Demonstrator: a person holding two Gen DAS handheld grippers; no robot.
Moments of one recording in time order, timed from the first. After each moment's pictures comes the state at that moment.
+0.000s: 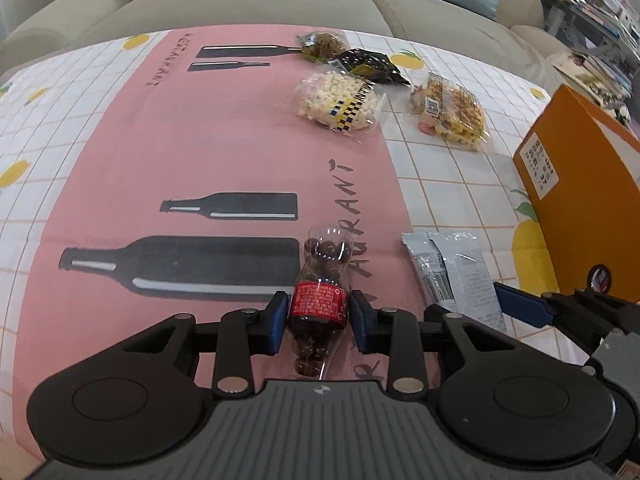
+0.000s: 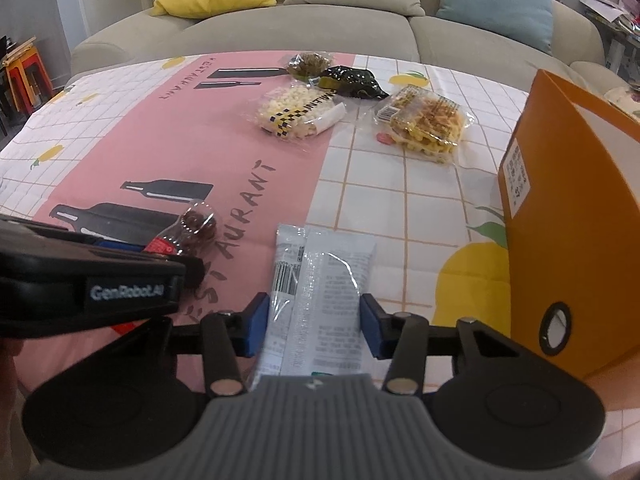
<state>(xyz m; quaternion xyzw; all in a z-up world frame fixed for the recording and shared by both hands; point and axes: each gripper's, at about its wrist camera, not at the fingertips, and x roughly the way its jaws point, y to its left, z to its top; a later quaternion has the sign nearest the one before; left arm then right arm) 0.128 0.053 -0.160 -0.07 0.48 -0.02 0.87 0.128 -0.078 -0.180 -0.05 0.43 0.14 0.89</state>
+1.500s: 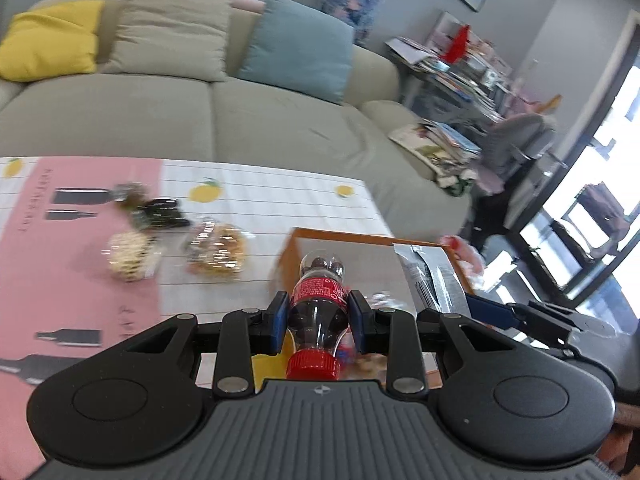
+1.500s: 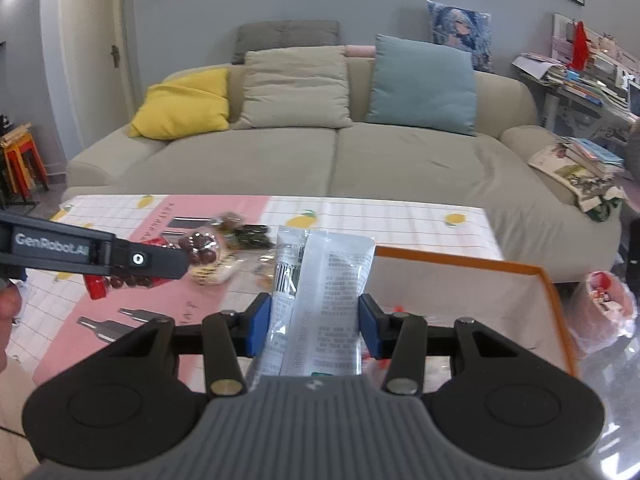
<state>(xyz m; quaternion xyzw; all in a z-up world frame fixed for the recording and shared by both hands) 0.126 -0.061 0.010 -0.12 0.38 -0.20 0.90 0.085 -0.249 0.011 -0.02 0.32 0.11 0.94</state>
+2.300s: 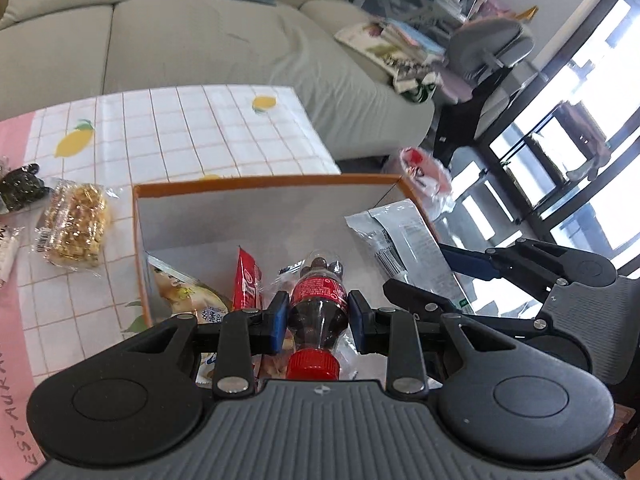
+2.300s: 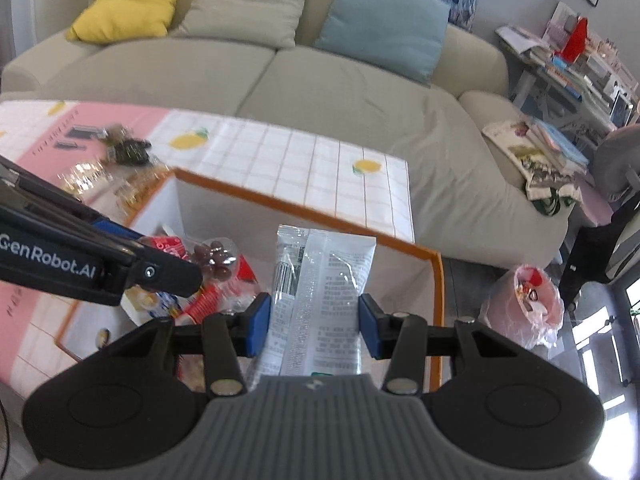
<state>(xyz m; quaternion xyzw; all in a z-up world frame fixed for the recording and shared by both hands) 0.217 -0.191 -0.050 -0.08 0.49 -0.28 0.82 0.176 -0.346 -0.026 -0.13 0.42 0.05 0.90</state>
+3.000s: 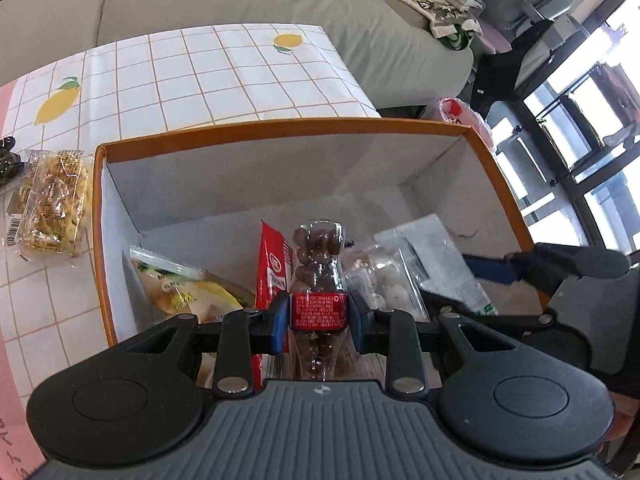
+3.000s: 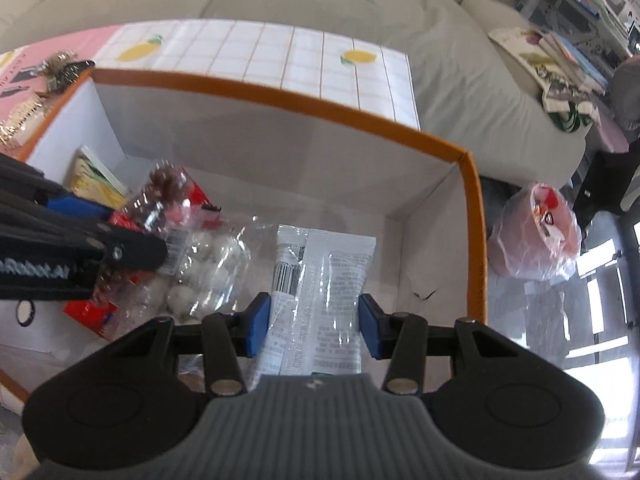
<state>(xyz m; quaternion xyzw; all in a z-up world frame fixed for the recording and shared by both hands) 0.256 -0.215 -0.104 -0.04 0.55 -0.25 0.79 0.230 -0.370 -0.112 -0.12 0.54 0.02 0.83</state>
